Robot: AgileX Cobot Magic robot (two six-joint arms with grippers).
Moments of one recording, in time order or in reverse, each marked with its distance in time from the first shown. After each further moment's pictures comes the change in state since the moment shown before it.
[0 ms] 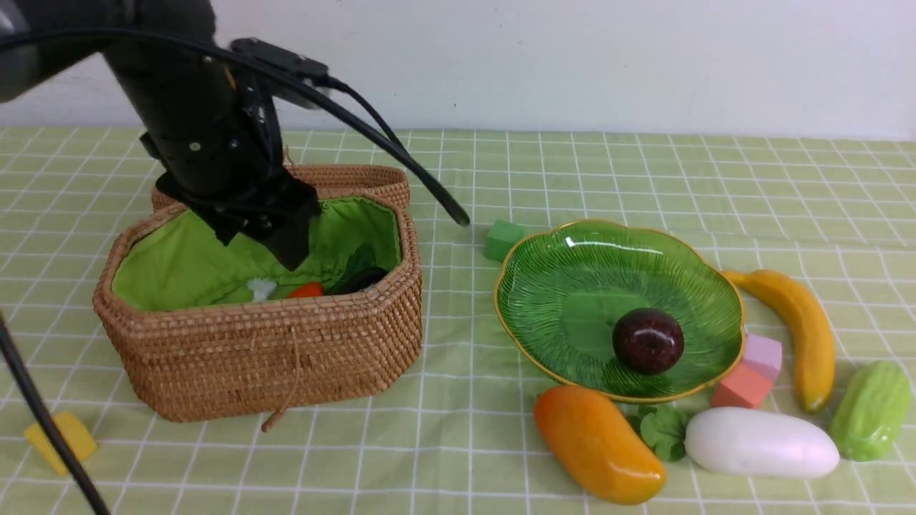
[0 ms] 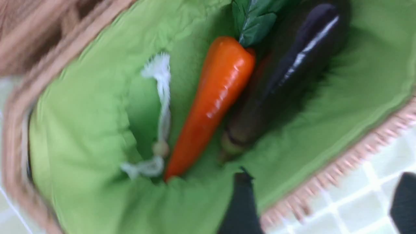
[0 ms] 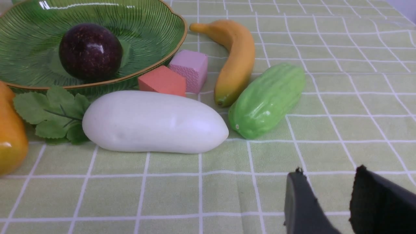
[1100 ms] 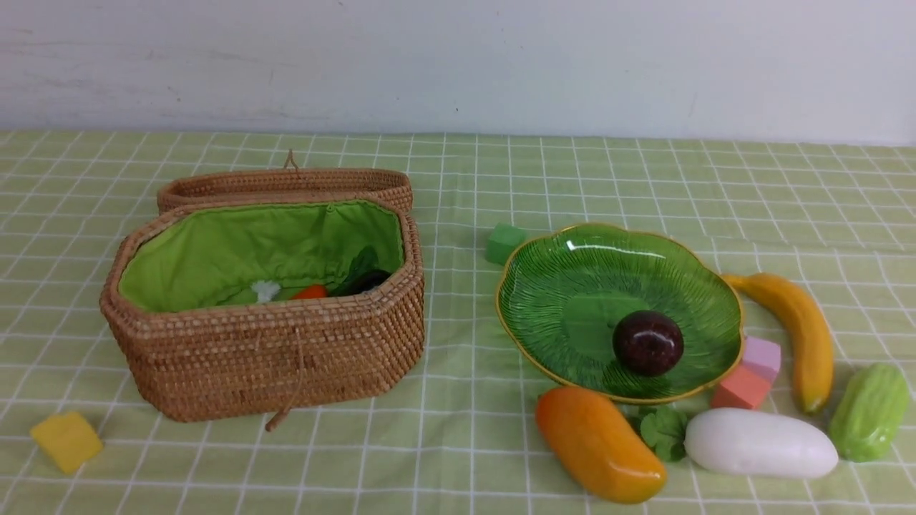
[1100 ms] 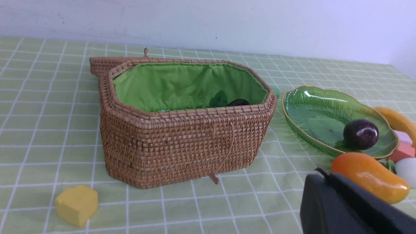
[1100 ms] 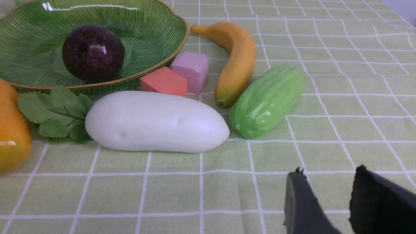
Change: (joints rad) right arm 0.000 0.000 0.000 -0.003 0.002 0.000; left arm 0.180 -1.759 1.183 -0.230 -0.424 -0.213
